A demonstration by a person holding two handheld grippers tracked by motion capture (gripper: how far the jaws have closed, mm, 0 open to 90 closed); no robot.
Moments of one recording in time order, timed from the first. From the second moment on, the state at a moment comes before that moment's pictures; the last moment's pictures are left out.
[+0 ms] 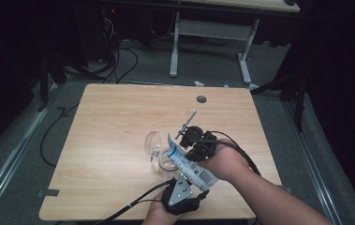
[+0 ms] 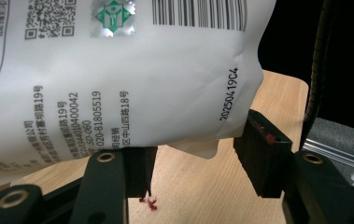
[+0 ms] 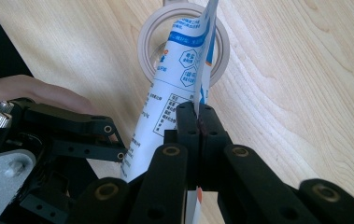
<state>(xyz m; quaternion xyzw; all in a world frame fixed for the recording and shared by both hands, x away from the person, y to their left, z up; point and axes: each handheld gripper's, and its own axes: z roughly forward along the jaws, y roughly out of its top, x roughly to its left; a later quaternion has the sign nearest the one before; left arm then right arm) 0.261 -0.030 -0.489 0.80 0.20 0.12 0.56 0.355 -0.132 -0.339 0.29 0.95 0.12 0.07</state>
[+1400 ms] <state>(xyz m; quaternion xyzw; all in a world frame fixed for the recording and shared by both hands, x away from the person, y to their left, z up) 0.263 -0.029 -0.481 0.79 0.19 0.13 0.57 0.359 -0.124 -0.333 0.28 0.95 0.11 0.08</state>
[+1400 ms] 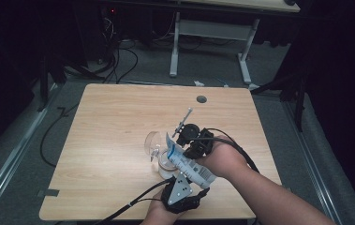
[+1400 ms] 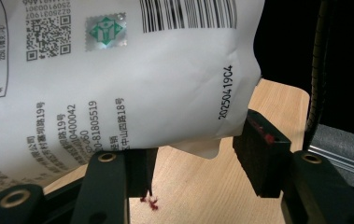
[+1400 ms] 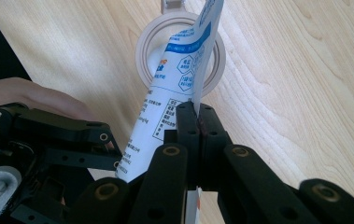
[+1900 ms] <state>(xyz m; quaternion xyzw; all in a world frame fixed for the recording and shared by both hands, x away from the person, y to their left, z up) 0.263 -0.030 -0.481 0.79 0.19 0.14 0.57 0.358 -0.125 -0.331 0.28 0.95 0.11 0.08</state>
